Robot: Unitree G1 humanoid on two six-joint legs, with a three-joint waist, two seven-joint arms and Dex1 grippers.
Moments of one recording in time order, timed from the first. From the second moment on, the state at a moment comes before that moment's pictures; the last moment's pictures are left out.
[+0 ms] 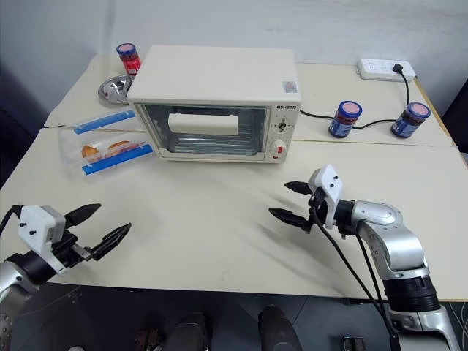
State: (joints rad) left arm 0.29 0.61 0.55 -0.55 -0.51 0.46 -0.61; right arm -0.34 -0.63 -0.03 -0.11 0.44 0.44 0.98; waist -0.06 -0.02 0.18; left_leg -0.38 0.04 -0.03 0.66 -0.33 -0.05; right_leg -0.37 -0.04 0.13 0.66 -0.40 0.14
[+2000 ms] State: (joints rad) left arm -0.08 0.86 0.67 -0.53 -0.87 0.72 -0.54; right arm -0.75 -0.33 0.11 -0.02 0.48 0.53 0.99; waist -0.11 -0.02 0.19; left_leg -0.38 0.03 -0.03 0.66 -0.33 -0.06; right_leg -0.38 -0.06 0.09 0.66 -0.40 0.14
